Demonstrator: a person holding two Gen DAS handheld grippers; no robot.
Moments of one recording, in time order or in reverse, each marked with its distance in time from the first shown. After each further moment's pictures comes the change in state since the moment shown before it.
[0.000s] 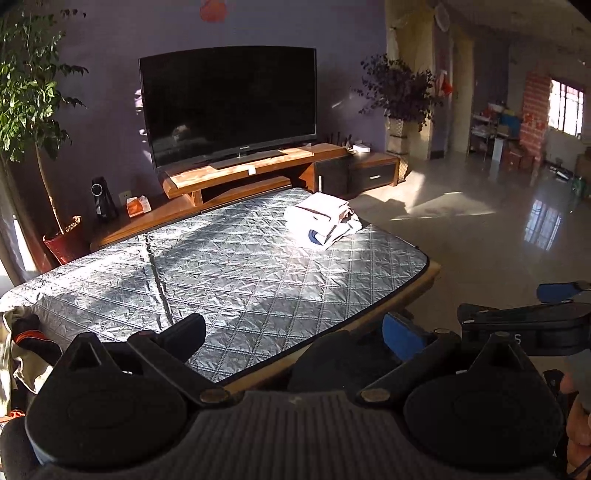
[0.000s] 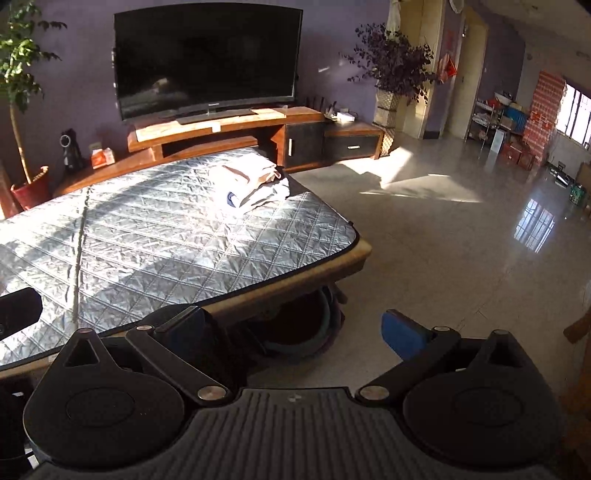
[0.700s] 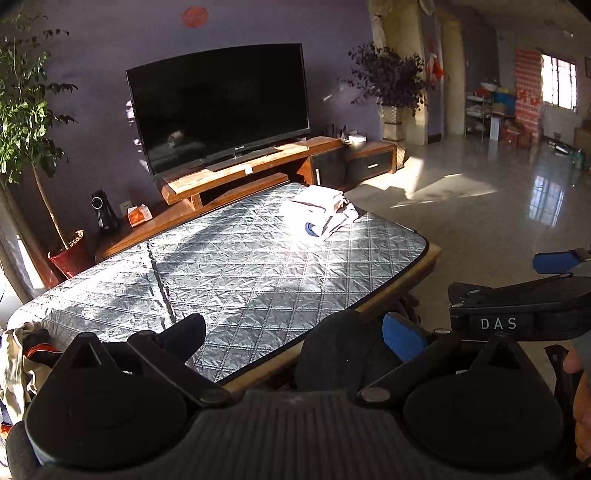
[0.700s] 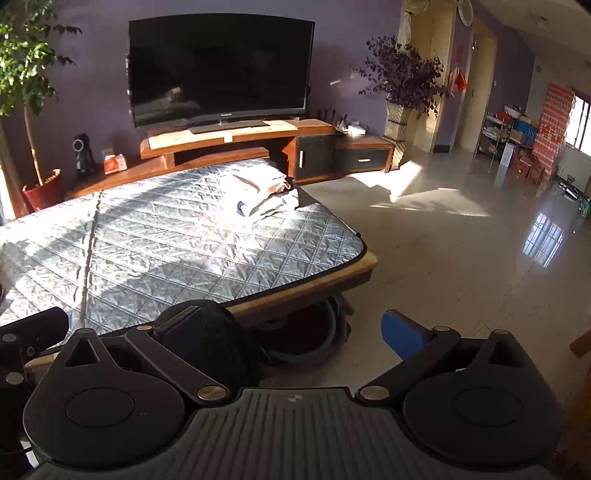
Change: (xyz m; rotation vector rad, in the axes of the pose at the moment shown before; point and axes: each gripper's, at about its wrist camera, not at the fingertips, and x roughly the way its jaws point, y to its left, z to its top) left arm -0.007 -0.021 -0.005 0.066 0.007 0.021; right arm -0.012 0.001 -0.005 -0.048 -0.045 0.028
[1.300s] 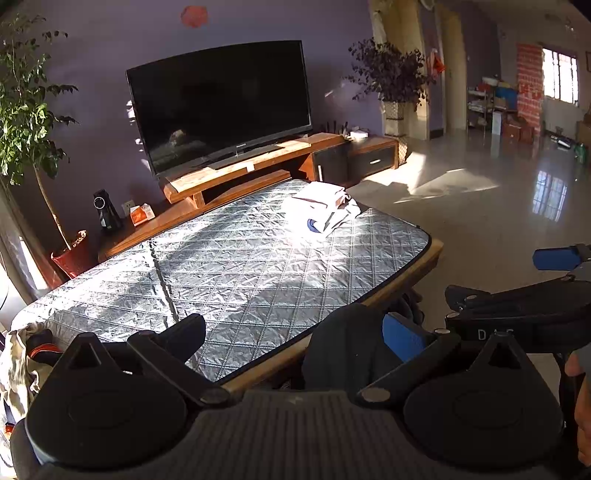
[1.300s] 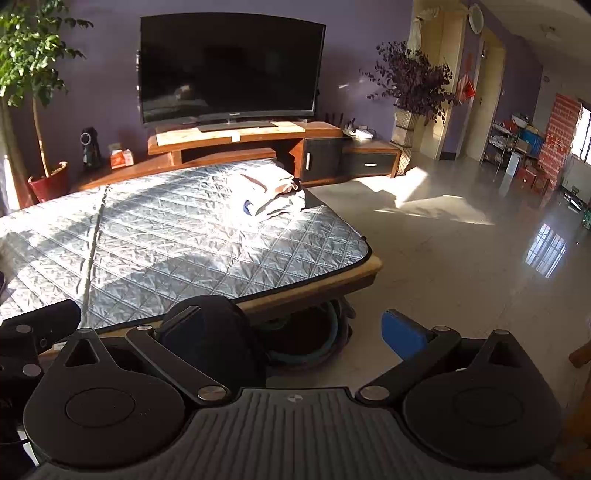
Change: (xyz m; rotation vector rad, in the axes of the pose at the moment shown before) left arm 0.001 -0.003 -0.001 0.021 0.011 0.012; right arm -0.002 0.002 -0.004 -0.028 -0.003 0.011
